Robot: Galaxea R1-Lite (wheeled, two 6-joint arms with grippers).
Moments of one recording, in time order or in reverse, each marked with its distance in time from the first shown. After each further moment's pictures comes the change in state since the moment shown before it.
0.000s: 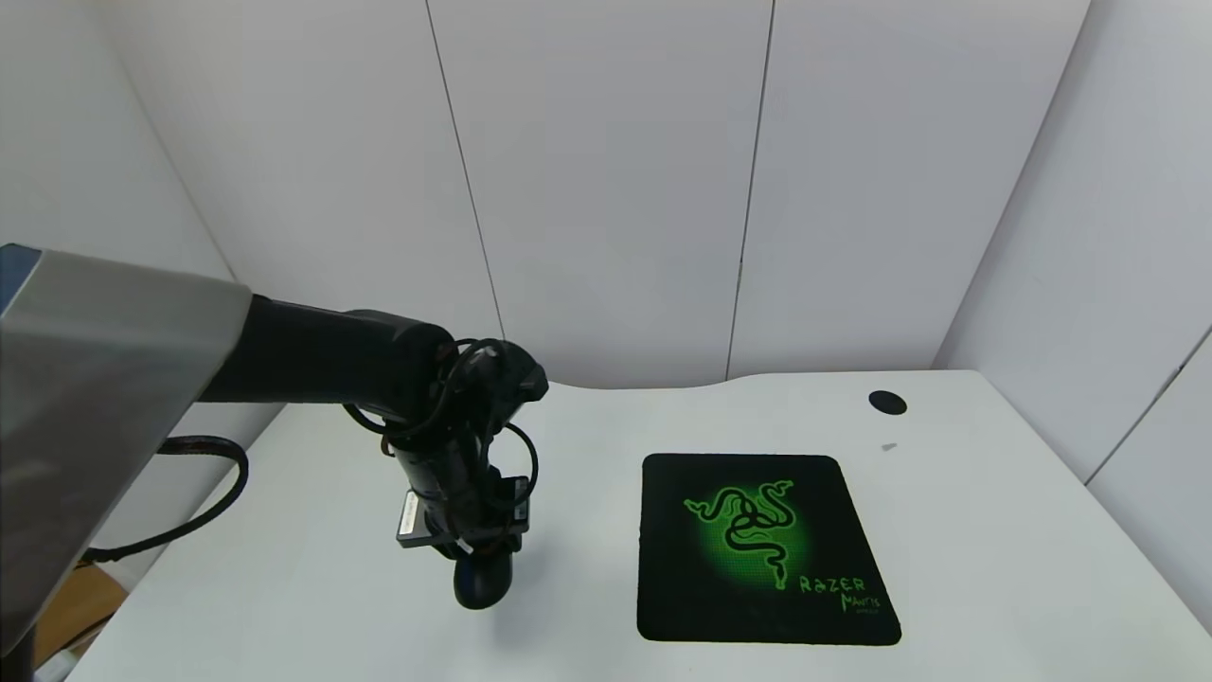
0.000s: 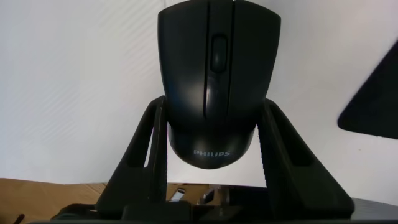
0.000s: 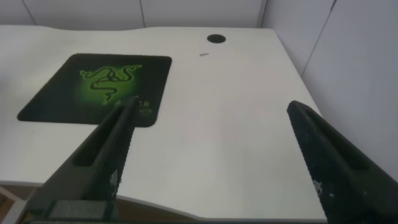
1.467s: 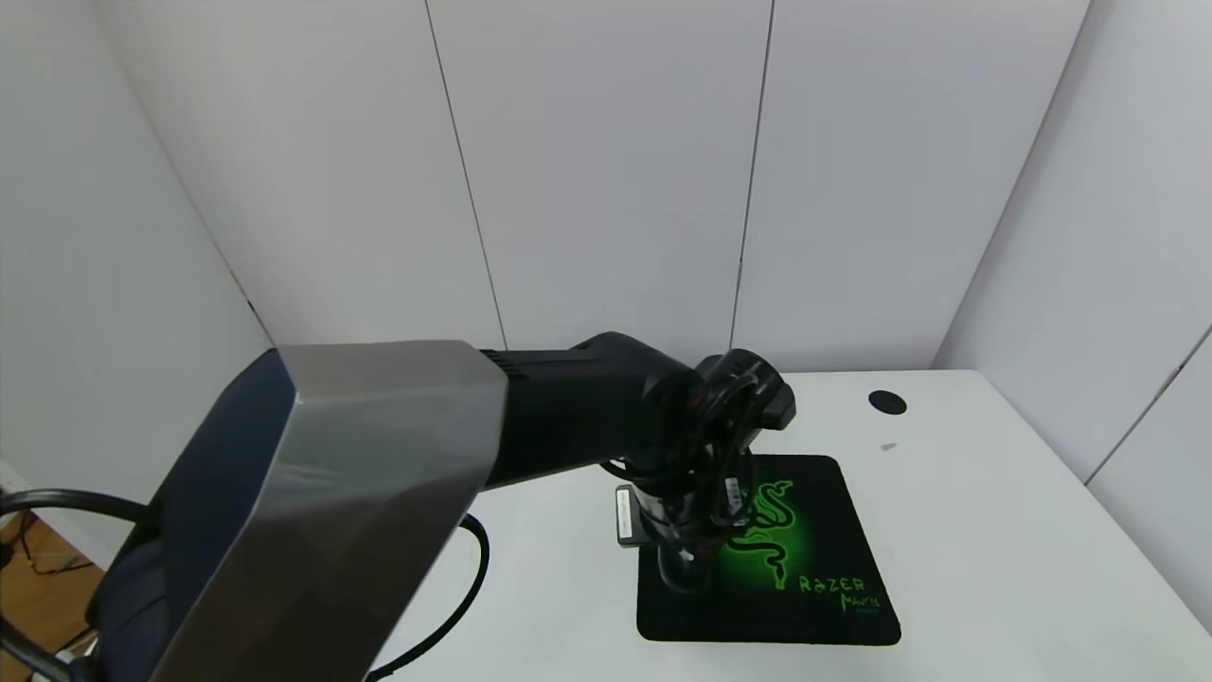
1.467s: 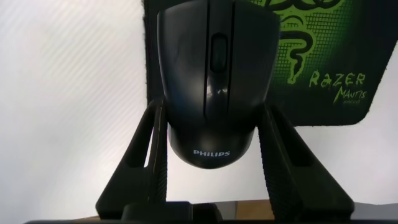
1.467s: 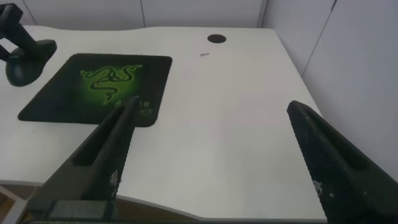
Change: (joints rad) left arm -0.397 0.239 -0.465 -0.006 0.109 -0.241; right arm 0.000 0.000 0.000 0.000 0.000 0.000
